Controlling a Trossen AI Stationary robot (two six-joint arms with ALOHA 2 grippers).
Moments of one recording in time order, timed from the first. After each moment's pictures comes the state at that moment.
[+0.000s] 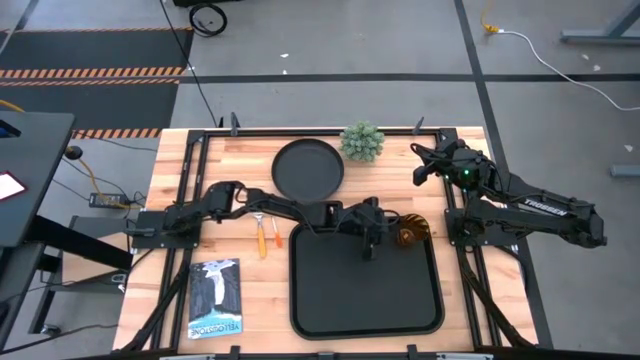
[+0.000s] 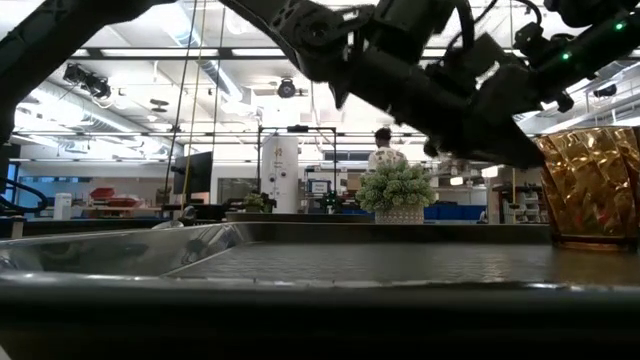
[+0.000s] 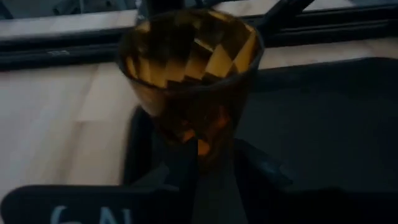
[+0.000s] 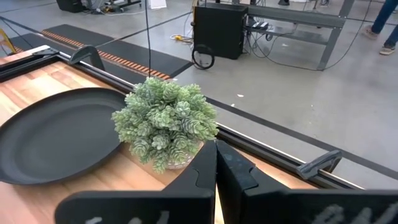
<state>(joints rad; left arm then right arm) -0.06 2.34 1.75 0.15 -0.05 0.07 -0.43 0.45 0.45 -0.36 0.50 0.21</state>
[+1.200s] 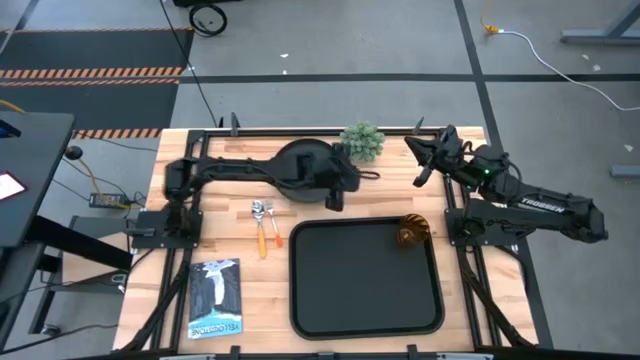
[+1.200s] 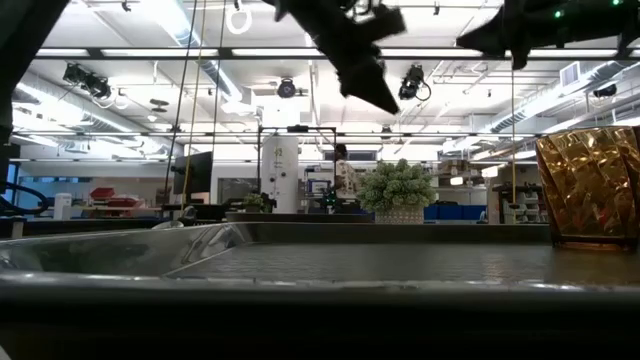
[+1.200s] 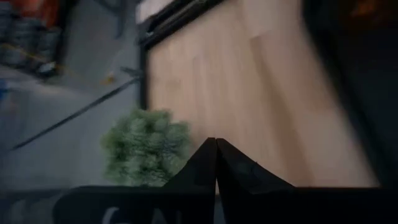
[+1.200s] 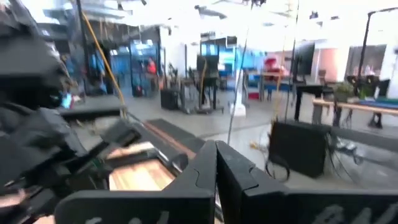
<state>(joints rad) 0.10 1.96 1.69 -0.40 -0.29 0.58 -0.38 0.48 0.42 0.23 0.18 -0.05</state>
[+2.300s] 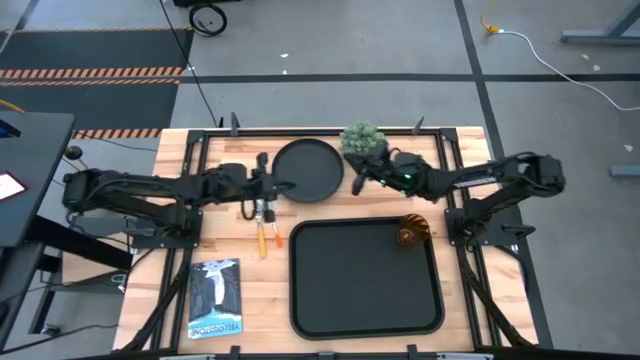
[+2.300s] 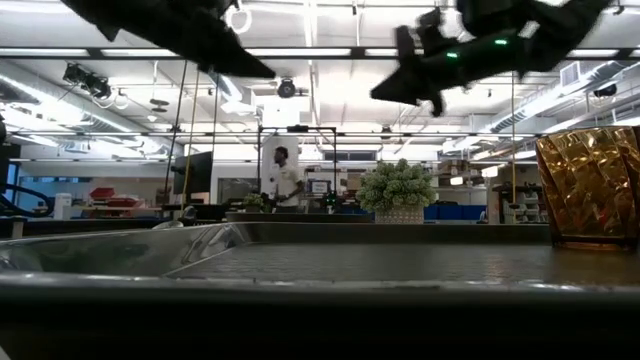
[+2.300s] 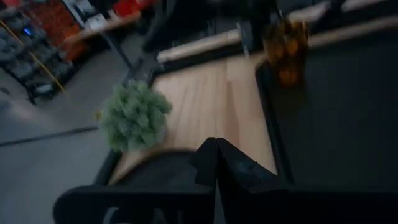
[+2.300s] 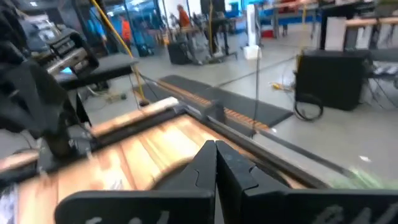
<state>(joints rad) 0.10 1.11 0.65 0.18 -0.17 0.31 -0.20 1.33 0.61 0.67 0.35 0.18</state>
